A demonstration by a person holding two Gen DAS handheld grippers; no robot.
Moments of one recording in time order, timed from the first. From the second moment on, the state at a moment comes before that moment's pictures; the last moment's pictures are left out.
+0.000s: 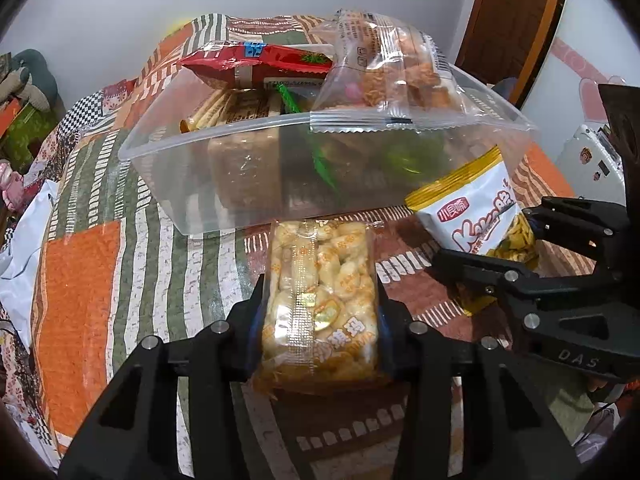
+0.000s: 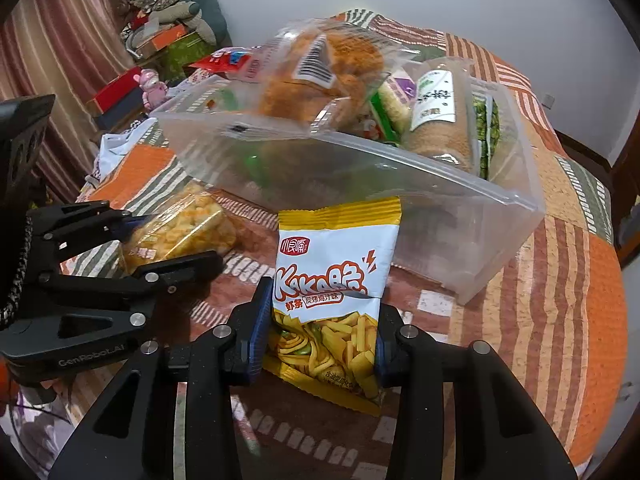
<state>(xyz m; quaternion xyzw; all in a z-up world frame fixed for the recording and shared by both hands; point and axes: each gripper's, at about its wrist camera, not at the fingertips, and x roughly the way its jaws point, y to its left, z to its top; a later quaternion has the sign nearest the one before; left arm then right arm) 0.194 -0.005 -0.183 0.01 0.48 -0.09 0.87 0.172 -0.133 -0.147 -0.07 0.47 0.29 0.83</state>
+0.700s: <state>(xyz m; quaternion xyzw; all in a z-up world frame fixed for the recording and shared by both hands) 0.162 0.032 -0.121 -0.01 0.43 -0.06 0.90 0.153 -0.141 -0.111 -0.07 0.43 0.30 0.85</state>
